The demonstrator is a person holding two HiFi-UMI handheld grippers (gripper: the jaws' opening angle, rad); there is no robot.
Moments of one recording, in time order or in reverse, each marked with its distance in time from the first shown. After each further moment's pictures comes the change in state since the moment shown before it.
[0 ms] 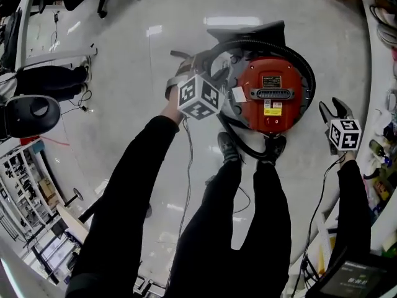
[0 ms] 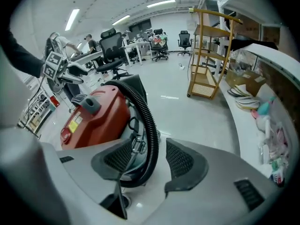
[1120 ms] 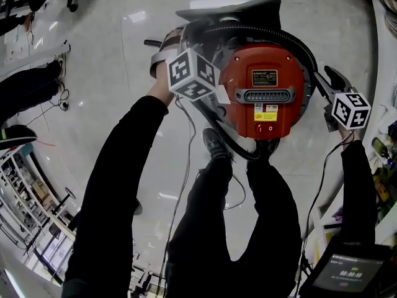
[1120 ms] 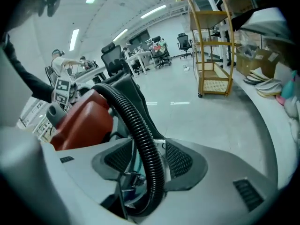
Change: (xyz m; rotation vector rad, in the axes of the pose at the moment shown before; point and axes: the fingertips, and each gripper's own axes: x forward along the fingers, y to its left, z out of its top) left arm 0.125 0.017 -0.019 0.085 0.017 0.103; right arm 0.106 -0.020 0.024 0.090 -0.127 0.169
